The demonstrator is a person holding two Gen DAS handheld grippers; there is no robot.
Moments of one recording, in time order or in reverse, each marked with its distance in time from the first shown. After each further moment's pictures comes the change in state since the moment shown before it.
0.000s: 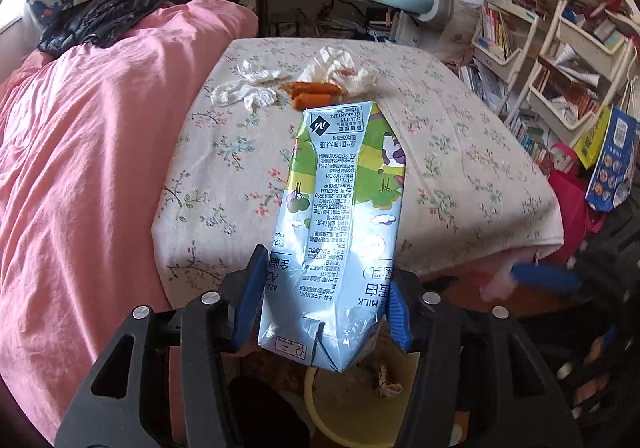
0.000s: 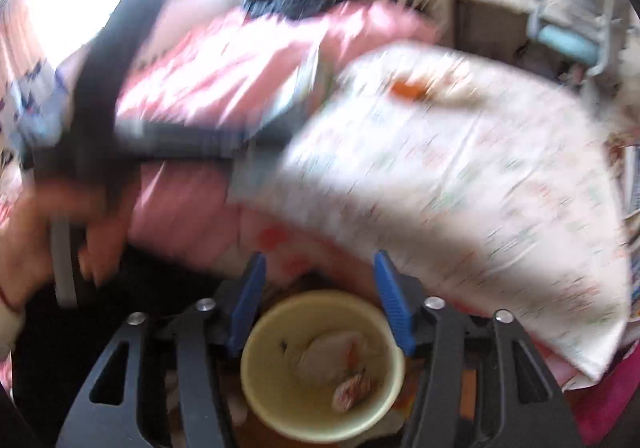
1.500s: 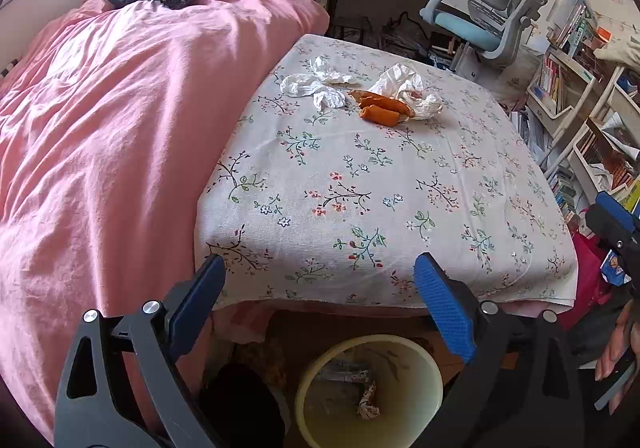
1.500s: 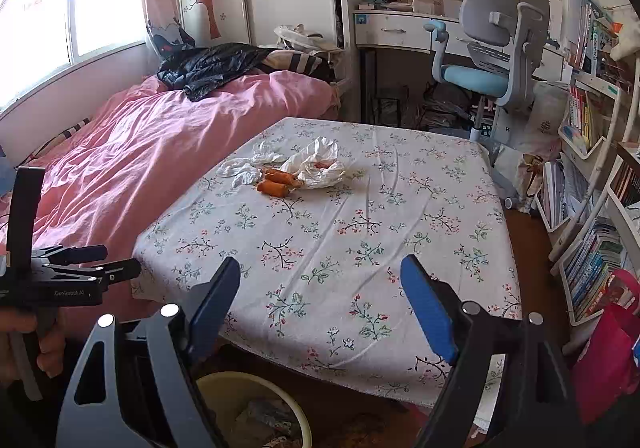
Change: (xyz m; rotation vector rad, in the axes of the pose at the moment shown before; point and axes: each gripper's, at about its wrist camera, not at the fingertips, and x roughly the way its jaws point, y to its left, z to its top) left arm -0.003 0.036 0.000 -0.262 -0.035 0.094; right arm -0.032 -0.067 0.047 0.089 -0.150 -0.264
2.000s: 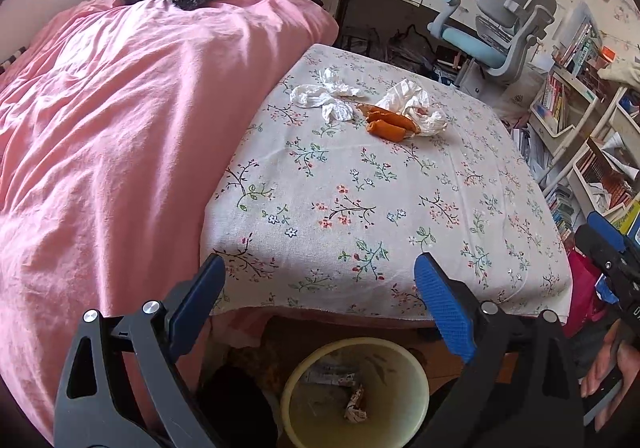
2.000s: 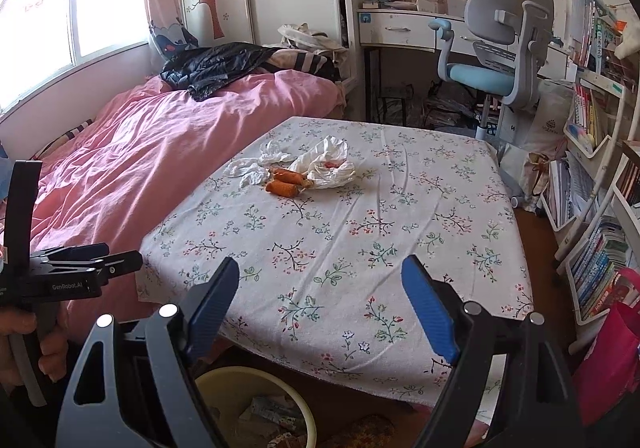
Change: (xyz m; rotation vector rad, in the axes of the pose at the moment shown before) left arm -0.006 0.009 0.002 -0.056 -0.036 -0.003; right arm 0.003 0.008 0.005 0.010 -0.001 0.017
